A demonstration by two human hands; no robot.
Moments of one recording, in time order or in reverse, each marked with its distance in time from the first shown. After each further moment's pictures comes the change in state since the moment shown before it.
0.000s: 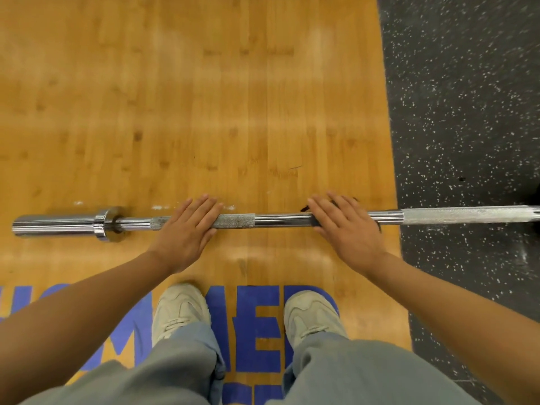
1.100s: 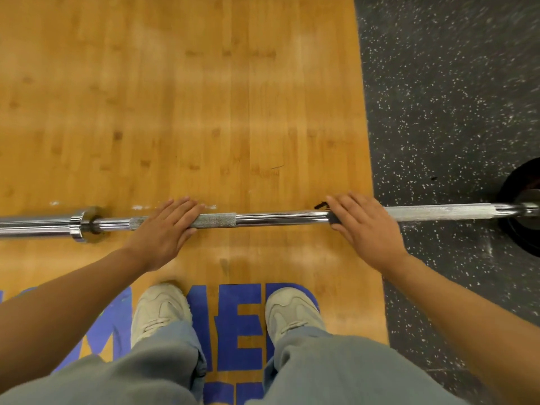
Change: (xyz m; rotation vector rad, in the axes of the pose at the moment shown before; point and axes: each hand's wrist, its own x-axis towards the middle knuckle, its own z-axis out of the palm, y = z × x) left_hand 0.000 -0.010 0.002 -0.067 -0.032 0.019; right_hand -0.038 0.054 -0.022 0.019 -0.075 0.057
